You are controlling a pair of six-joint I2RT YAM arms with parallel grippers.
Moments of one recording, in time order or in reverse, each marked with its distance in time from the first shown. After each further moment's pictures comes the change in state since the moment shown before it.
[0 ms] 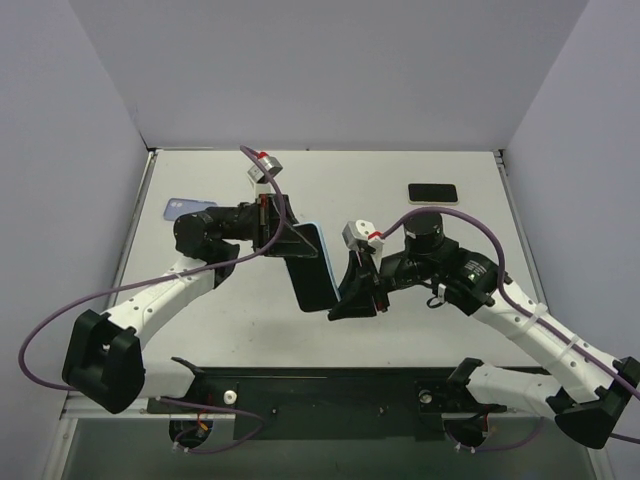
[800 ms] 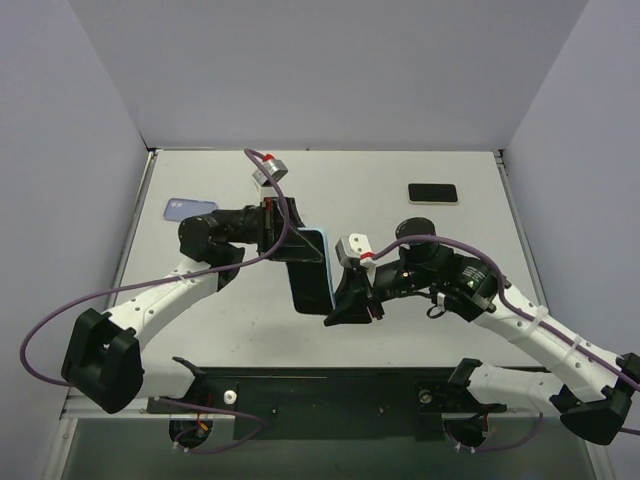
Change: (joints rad) left arm -0.069 -0.013 0.000 0.003 -0.027 0.022; right arm 0.095 -0.011 0.010 -0.059 0.109 -0.129
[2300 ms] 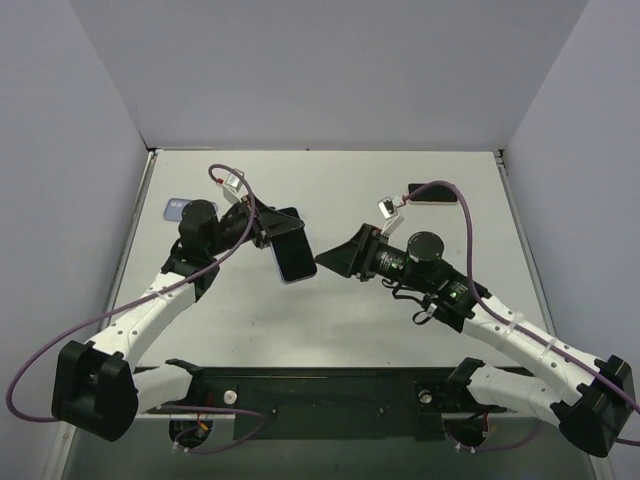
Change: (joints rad) left arm 0.206 -0.138 -0.130 -0.900 -0.458 0.412; right arm -0.096 -0.064 -0.324 0.530 0.610 1.043
